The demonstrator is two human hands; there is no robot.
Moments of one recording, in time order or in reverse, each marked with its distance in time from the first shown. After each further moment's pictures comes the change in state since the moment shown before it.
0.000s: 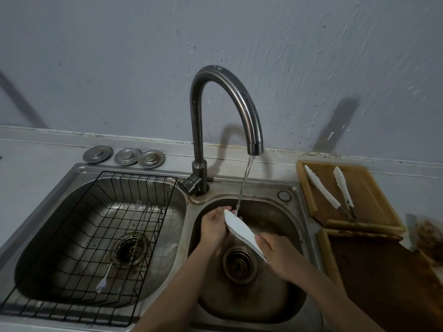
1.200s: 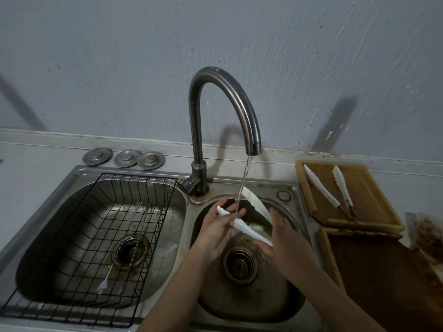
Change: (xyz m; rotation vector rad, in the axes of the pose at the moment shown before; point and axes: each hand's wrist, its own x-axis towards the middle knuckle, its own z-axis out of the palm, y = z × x) left_hand -0.017 0.018 -0.002 -0.320 -0.235 -0.120; right_hand 0.000 0.000 -0.003 -0.436 0.288 0.002
